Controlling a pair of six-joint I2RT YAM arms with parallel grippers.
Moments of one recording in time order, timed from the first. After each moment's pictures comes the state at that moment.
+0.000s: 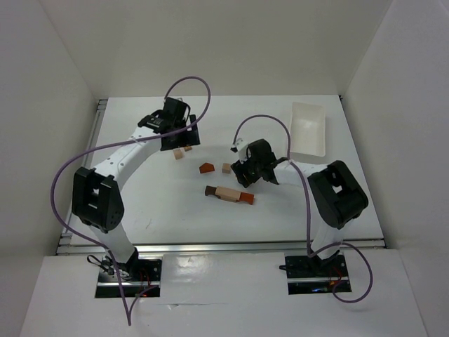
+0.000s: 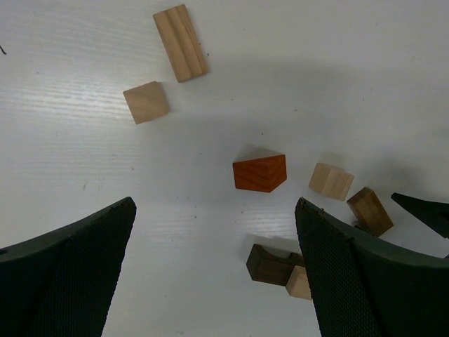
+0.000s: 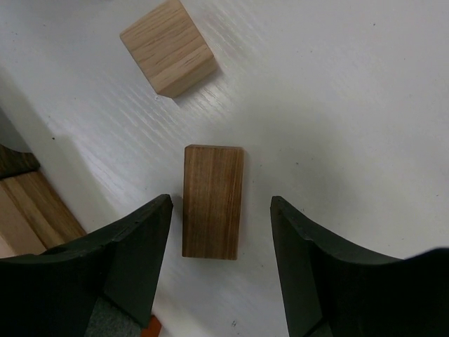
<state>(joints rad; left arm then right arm) -0.37 1.74 1.54 -0.70 -0.16 -0.51 0.51 1.74 0.92 -0.01 -0.17 -0.19</state>
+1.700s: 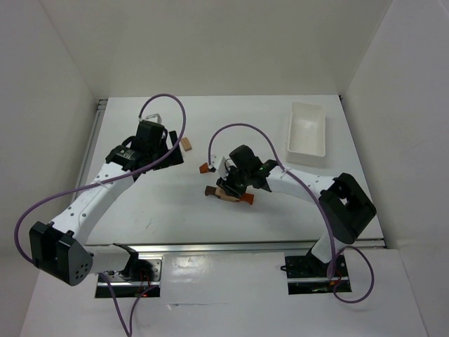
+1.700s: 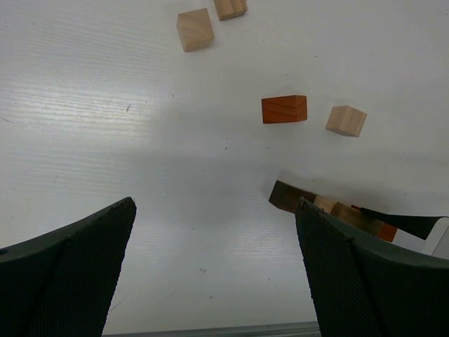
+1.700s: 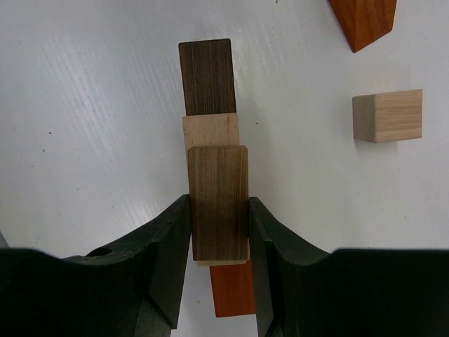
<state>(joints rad) -0.37 1.27 1.16 -0.70 -0.19 -0.56 0.74 1.61 1.00 -0.29 -0.27 -0.41</state>
